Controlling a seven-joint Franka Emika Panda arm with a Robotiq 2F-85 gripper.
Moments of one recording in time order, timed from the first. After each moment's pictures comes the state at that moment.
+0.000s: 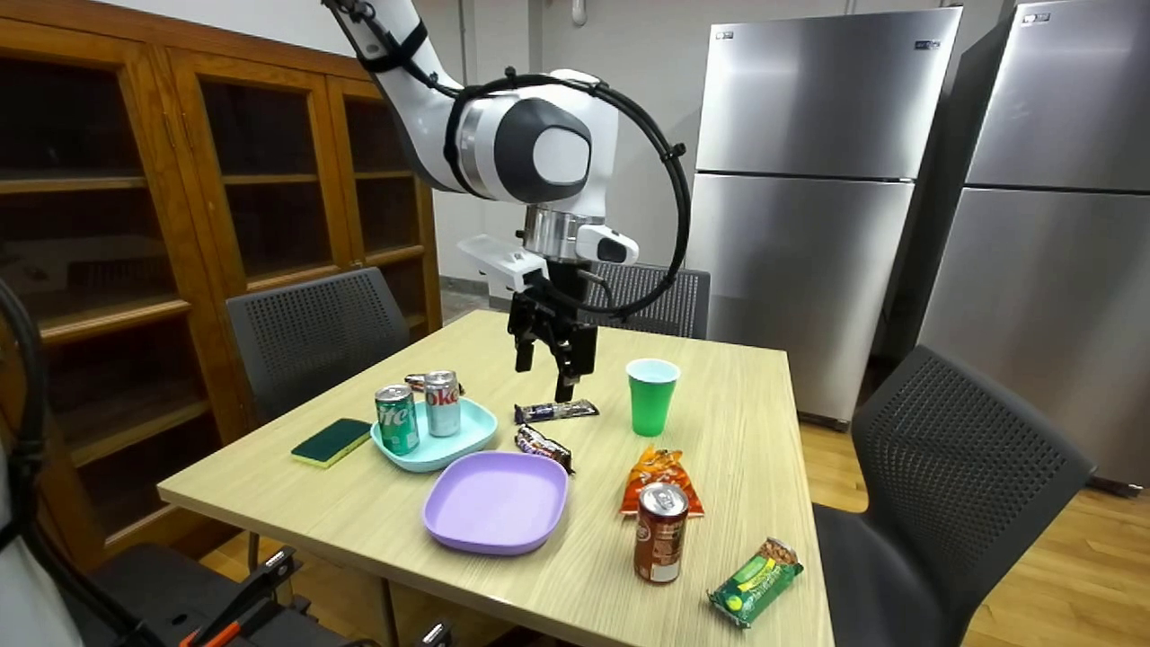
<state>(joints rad) -0.09 0.08 -0.13 -2.39 0.10 2.37 0.17</state>
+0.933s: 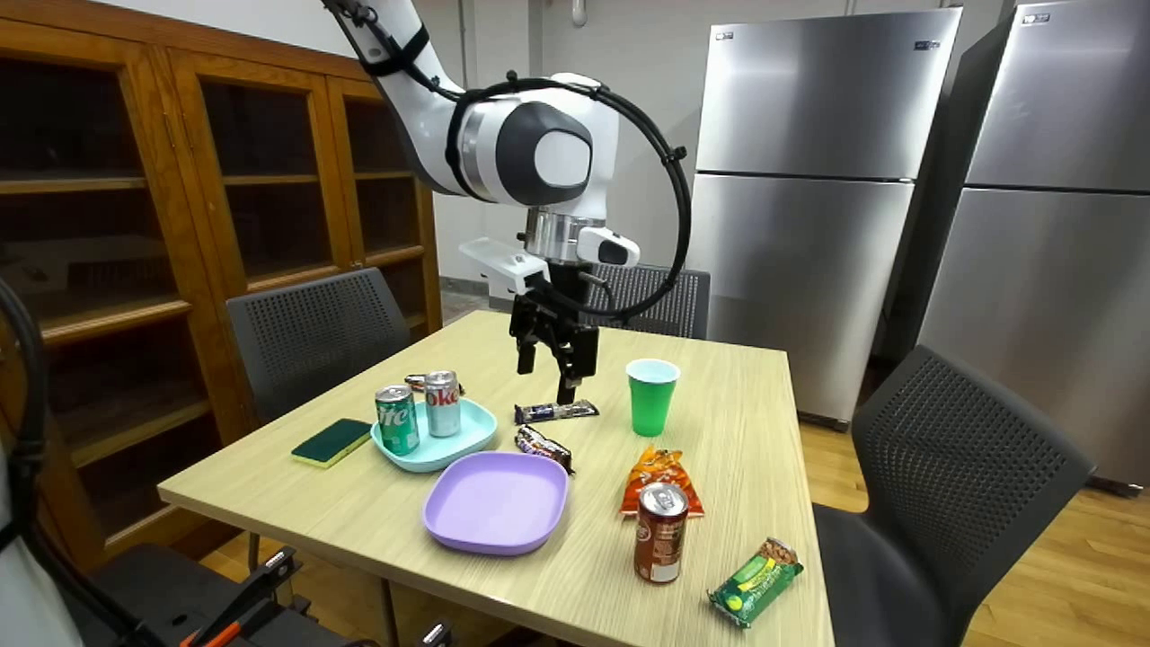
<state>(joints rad) -0.09 0.08 -0.14 -2.39 0.10 2.37 0.17</state>
